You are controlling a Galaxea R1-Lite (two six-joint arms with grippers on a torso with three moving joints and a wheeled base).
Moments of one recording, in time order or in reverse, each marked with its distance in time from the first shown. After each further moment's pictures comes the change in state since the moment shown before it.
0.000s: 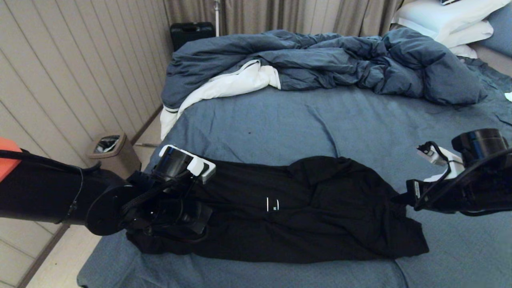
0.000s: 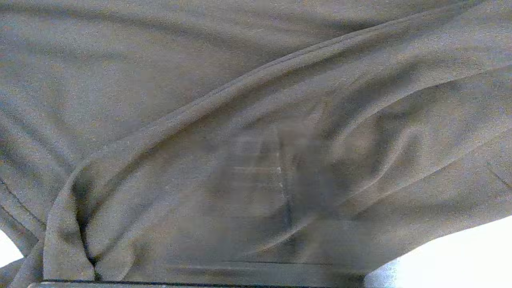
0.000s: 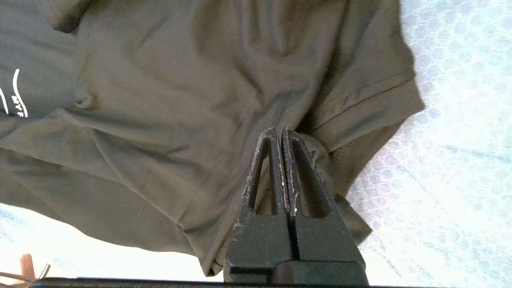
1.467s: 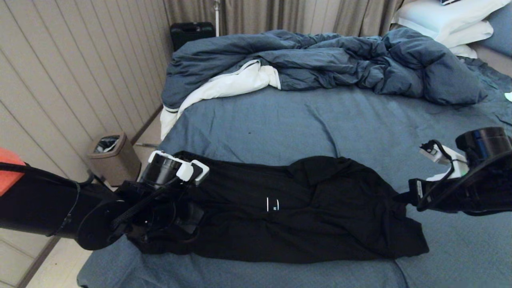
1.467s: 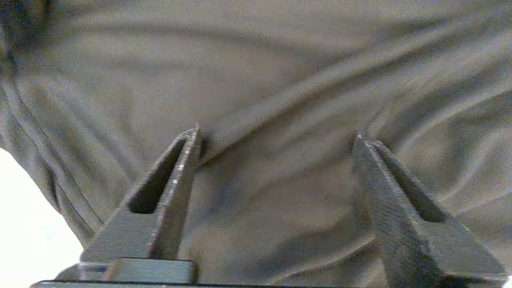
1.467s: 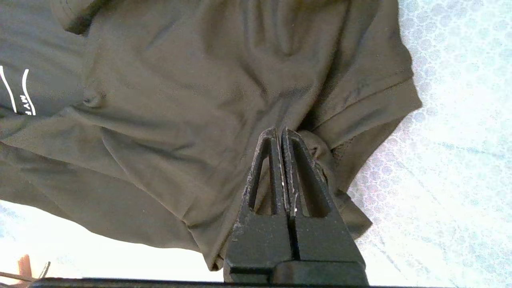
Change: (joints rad) left arm 0.036 -0.007 0.126 -0.203 0.080 0.123; right arm 0.000 -0.024 0.008 0.000 0.000 0.000
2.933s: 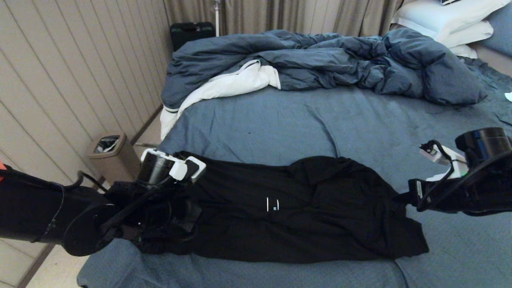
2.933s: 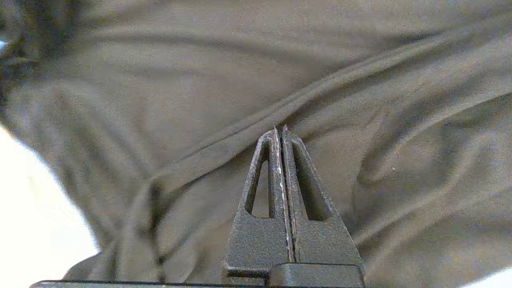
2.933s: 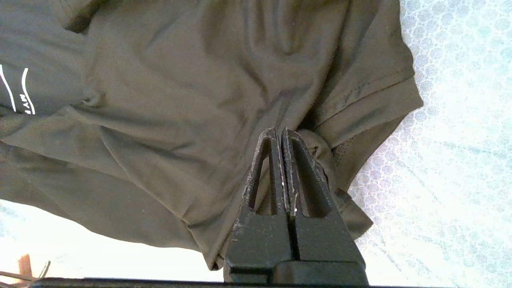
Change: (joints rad) left arm 0.000 -0.050 0.029 -0.036 0.001 -0.001; right arm 0.000 0.001 0.000 0.000 0.000 0.000
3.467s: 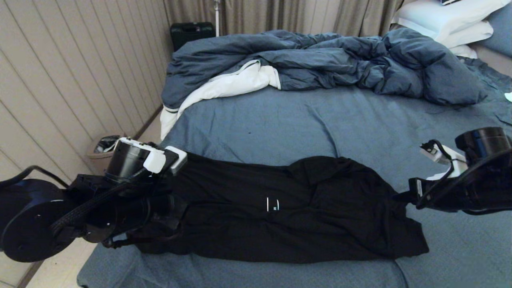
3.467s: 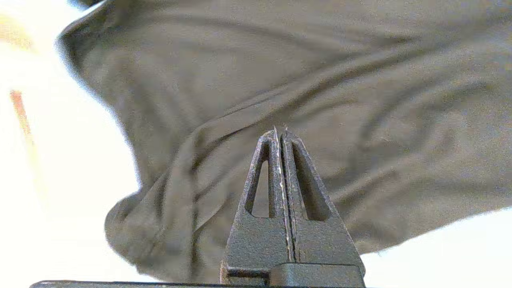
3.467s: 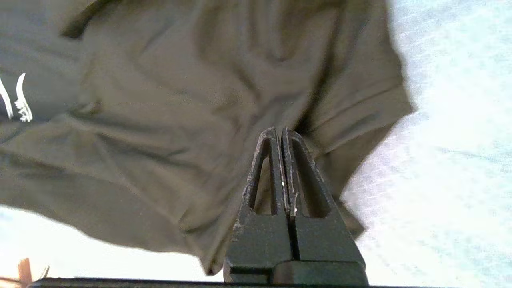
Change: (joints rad) left arm 0.006 -0.144 -0.005 0.145 0.060 -0.120; right arm -0.013 0.019 -0.012 -0.004 -0.001 0.000
